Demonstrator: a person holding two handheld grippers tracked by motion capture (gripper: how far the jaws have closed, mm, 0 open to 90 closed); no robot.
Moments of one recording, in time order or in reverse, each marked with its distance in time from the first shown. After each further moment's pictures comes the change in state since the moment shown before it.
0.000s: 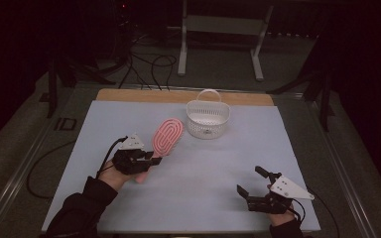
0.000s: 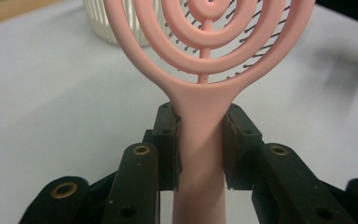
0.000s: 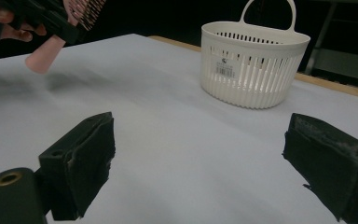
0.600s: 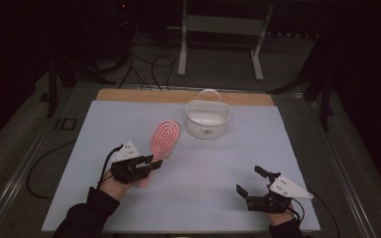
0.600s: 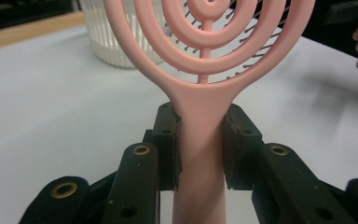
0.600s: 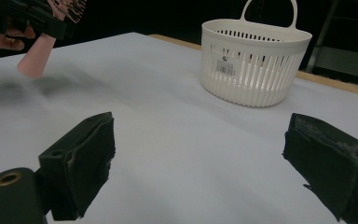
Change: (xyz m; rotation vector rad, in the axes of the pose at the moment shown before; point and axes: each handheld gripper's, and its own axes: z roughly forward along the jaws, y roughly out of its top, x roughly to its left) left arm -0.013 -0.020 -0.006 -0.137 0.024 -0.013; right arm 0.000 0.000 0.002 0.006 0.002 0.002
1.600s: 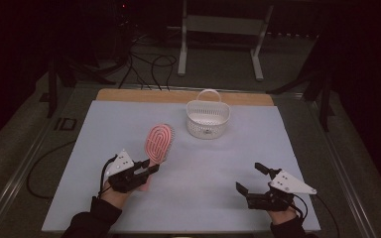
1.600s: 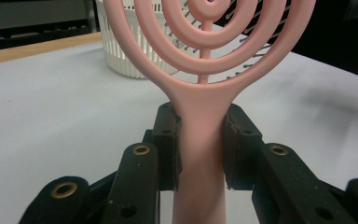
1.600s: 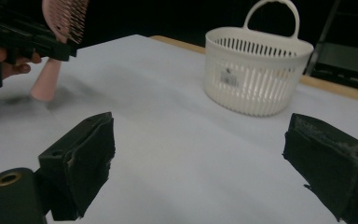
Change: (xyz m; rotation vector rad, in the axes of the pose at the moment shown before) left arm -0.008 -0.026 -0.002 -0.114 0.048 -0.018; right arm 0.008 0.033 -0.005 0.030 0.009 -0.008
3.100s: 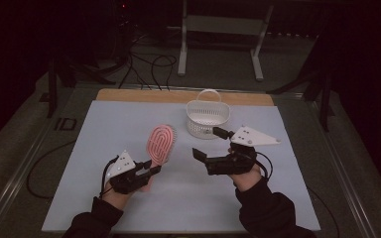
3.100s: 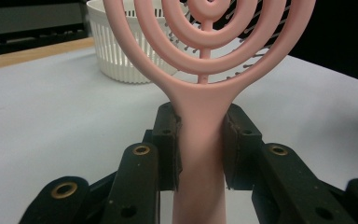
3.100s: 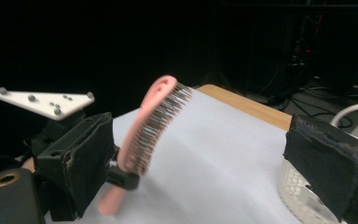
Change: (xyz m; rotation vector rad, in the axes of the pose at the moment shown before) left arm -0.007 0.003 0.000 -0.012 -0.006 0.016; right arm 0.046 0.133 0.080 -0.050 0.194 0.071
